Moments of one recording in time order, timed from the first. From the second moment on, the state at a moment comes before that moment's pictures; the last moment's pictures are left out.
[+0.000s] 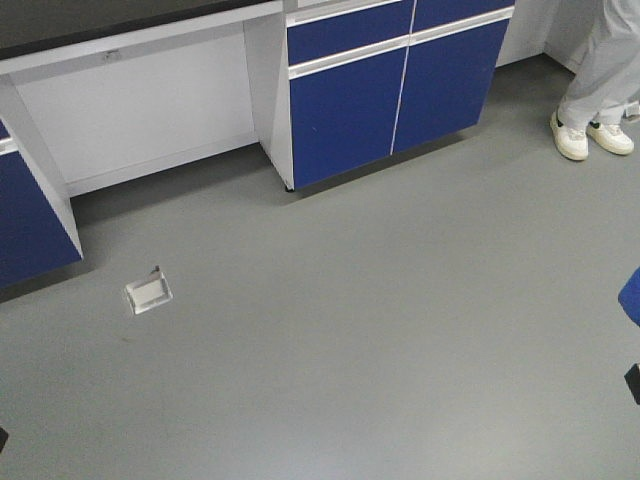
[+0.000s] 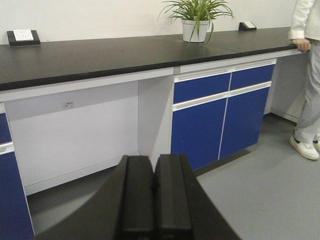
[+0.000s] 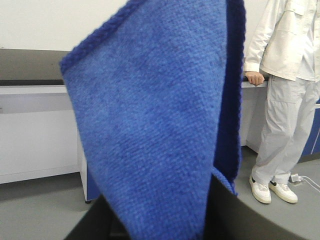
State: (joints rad) left arm -0.09 -0.02 0.03 -0.10 0.16 0.02; right arm 0.03 0.19 -0.13 0.03 0.08 -0.16
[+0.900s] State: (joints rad) left arm -0.09 -0.02 0.03 -0.10 0.16 0.02; right arm 0.03 0.19 -0.13 0.03 0.08 -0.16
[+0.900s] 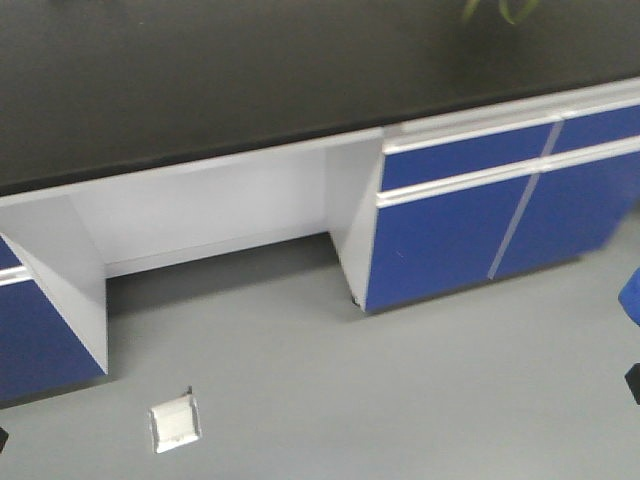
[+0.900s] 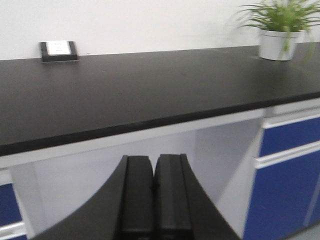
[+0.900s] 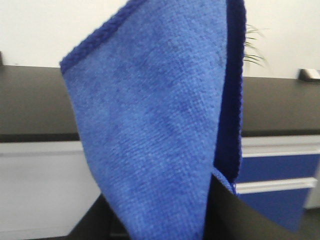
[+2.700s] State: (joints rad) left arm -0.09 -0.02 0.03 -0.10 0.16 0.02; right arm 0.03 0.19 -0.13 0.03 0.08 -0.16
